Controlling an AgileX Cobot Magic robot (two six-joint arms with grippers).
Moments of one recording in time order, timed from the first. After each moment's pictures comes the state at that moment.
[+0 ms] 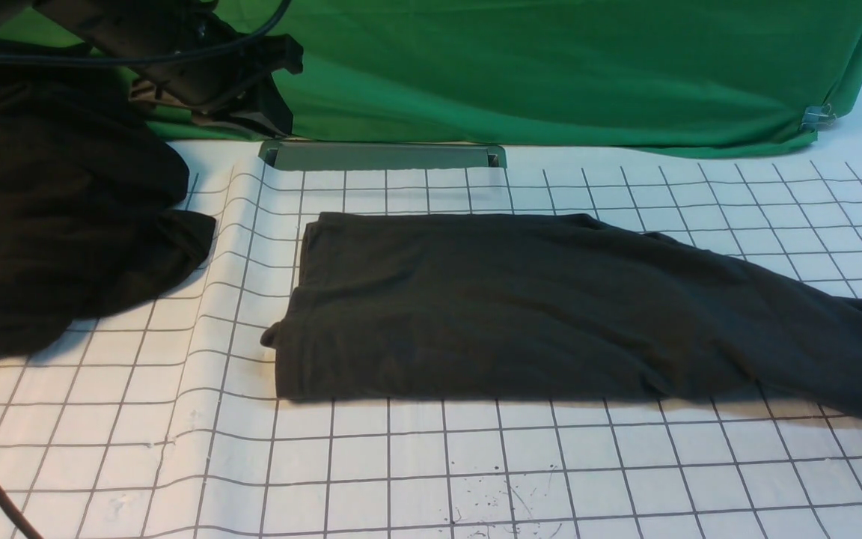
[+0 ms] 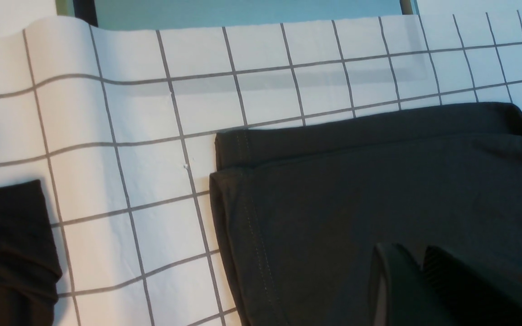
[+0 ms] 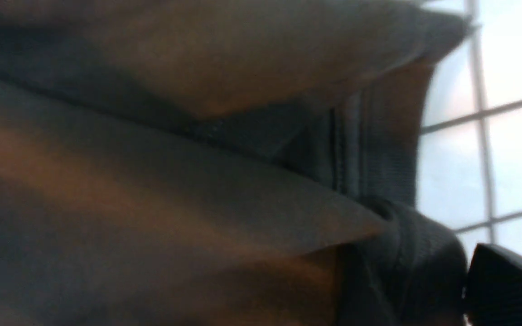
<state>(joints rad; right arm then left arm) -0.35 1.97 -1.34 -0.10 0.88 -0.07 -0.09 1.96 -1.83 -0.42 0.94 0.14</state>
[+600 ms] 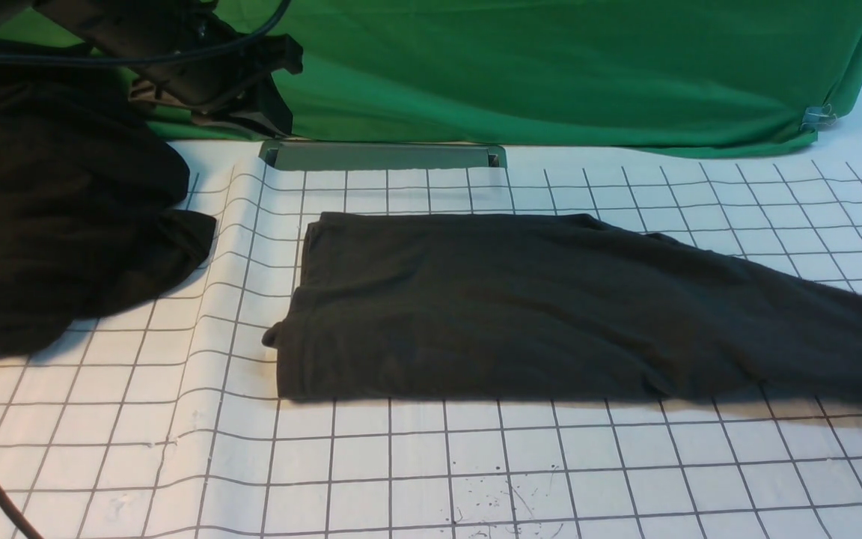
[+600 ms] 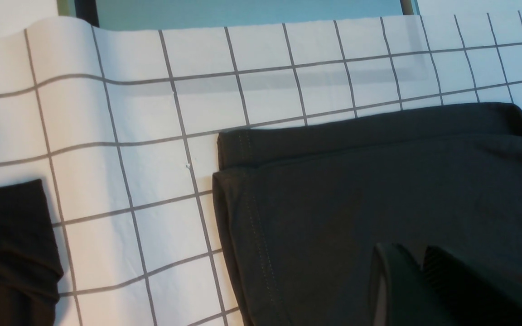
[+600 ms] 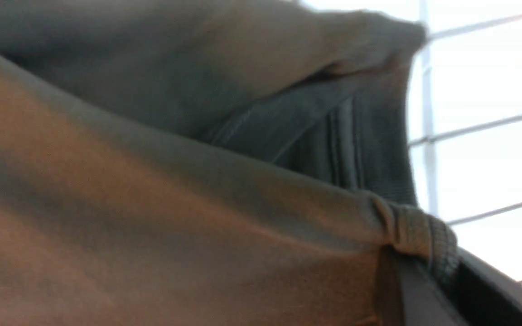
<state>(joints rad) -0.35 1.84 -1.35 -0.08 0.86 -0.12 -0.09 1.96 -1.83 -0.42 0.94 0.14</state>
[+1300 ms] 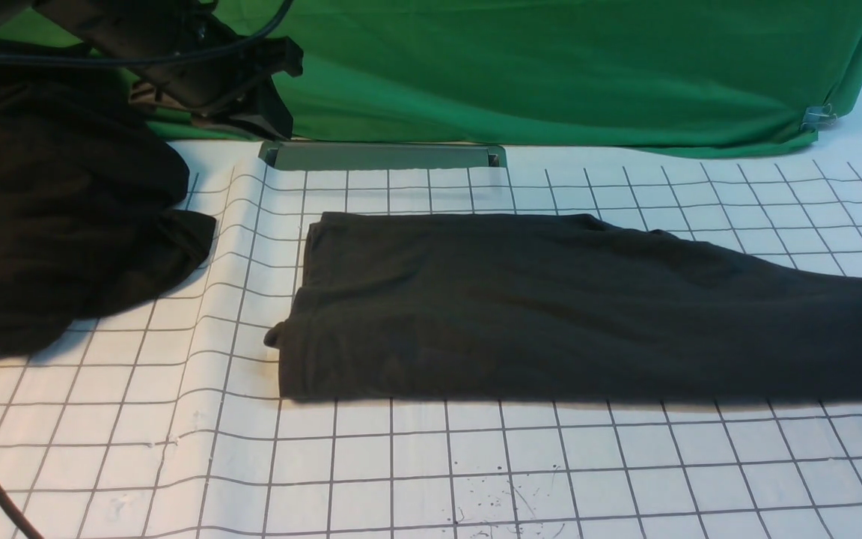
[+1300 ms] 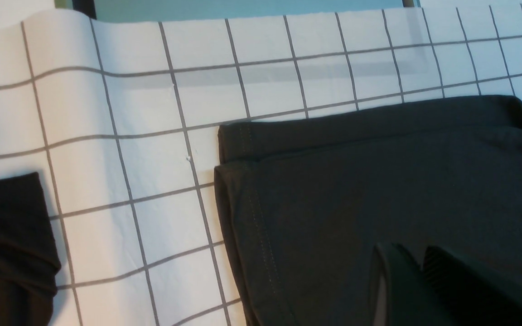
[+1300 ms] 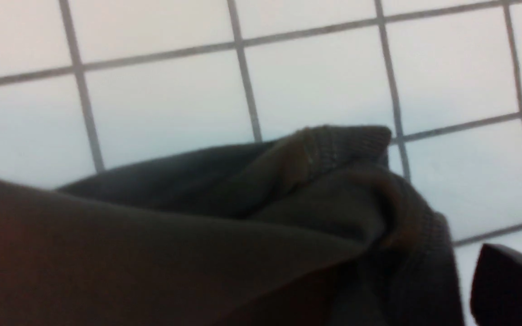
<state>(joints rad) -0.35 2.01 -1.36 -0.13 0.55 -0.09 -0.09 1.96 -1.83 -0.42 0.96 0.14</state>
